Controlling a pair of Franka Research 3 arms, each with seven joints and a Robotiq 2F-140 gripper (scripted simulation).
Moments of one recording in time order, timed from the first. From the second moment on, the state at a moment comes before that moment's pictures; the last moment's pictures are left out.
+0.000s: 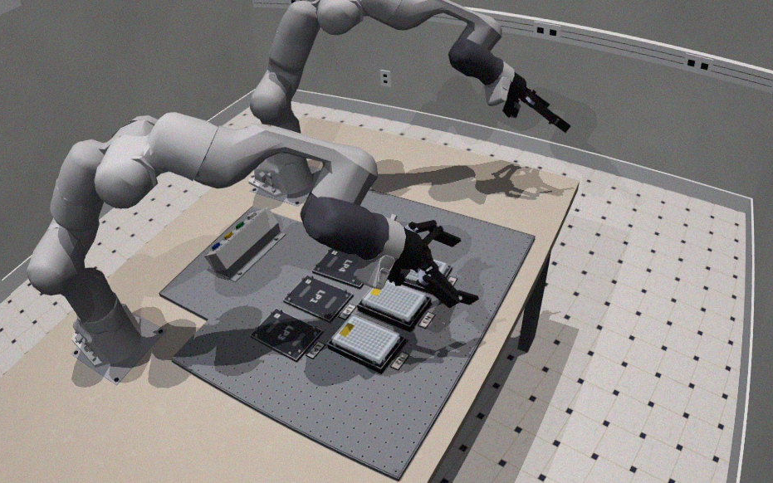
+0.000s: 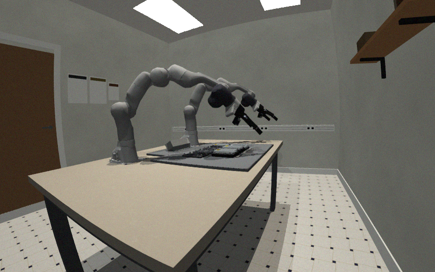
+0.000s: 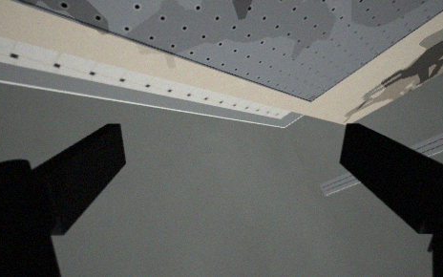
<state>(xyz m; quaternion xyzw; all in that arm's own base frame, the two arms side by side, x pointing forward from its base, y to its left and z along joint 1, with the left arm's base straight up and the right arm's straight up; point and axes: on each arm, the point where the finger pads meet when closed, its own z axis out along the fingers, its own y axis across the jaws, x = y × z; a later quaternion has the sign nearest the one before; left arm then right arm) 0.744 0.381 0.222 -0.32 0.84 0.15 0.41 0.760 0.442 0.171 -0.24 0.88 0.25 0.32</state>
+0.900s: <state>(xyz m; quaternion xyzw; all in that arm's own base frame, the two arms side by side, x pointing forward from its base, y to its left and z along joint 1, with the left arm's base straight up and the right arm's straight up) 0.756 0.052 0.198 -0.28 0.90 0.04 0.33 0.841 0.223 0.228 -0.25 0.88 0.18 0.36</state>
